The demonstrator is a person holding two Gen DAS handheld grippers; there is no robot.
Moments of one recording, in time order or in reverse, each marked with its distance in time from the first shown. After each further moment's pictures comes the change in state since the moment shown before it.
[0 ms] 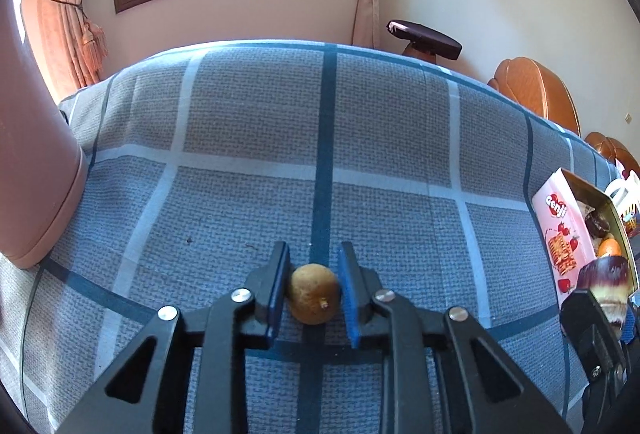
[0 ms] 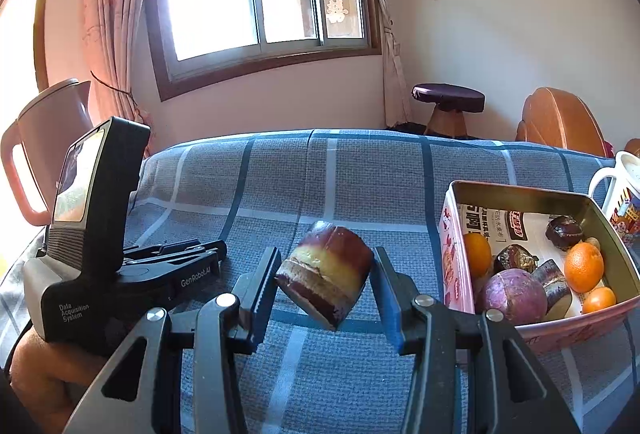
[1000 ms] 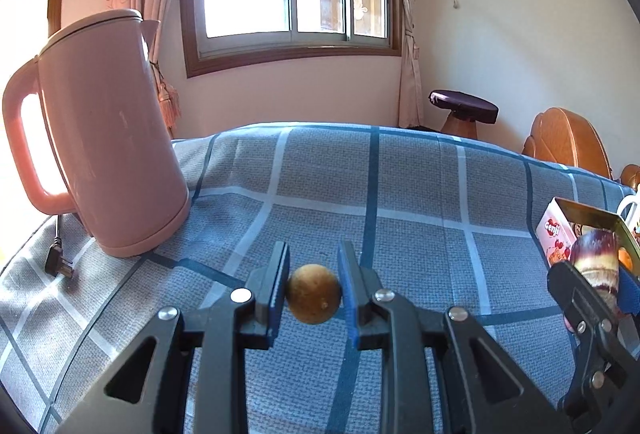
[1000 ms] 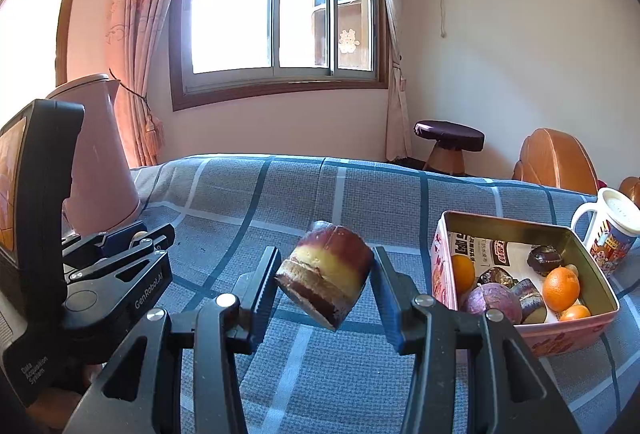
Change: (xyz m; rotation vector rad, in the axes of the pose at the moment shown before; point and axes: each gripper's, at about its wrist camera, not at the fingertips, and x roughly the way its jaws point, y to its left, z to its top) left arm -0.079 0.003 -0.041 -0.025 -0.298 0.189; right arm -0.030 0.016 -0.008 -0.096 -0.104 -0.012
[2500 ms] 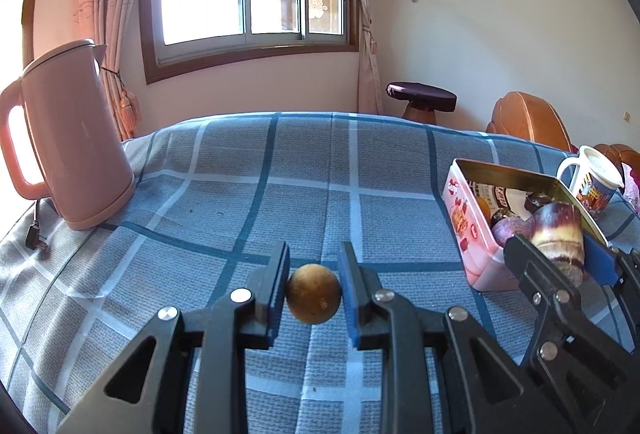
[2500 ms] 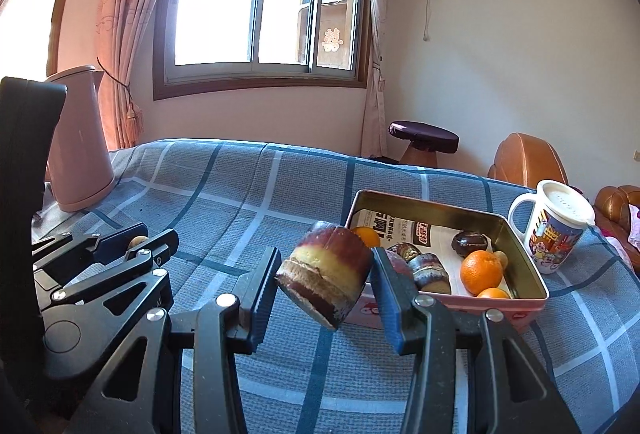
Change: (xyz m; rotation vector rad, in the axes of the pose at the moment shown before) left arm -0.054 -0.085 -0.032 0.062 0.006 -0.118; right arm -0.045 -0.065 -0.022 -0.040 0.010 -0.093
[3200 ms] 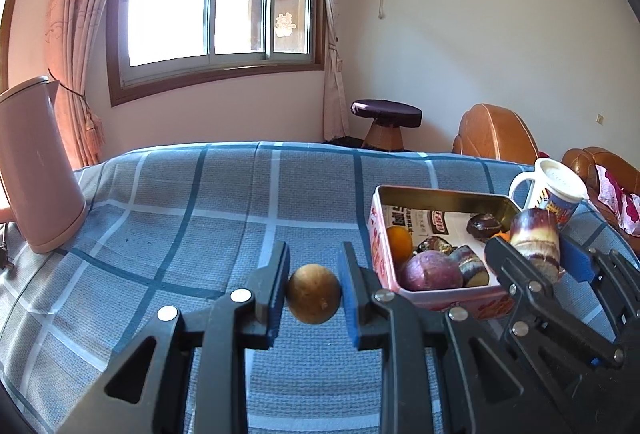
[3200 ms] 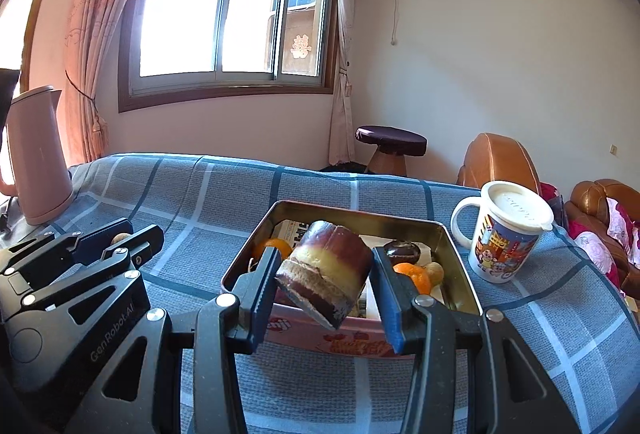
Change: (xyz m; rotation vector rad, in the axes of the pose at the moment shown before) left arm -0.007 -0.063 0.016 0.023 -0.074 -0.107; right arm 0.004 -0.068 0.006 0.041 -0.023 -0.098
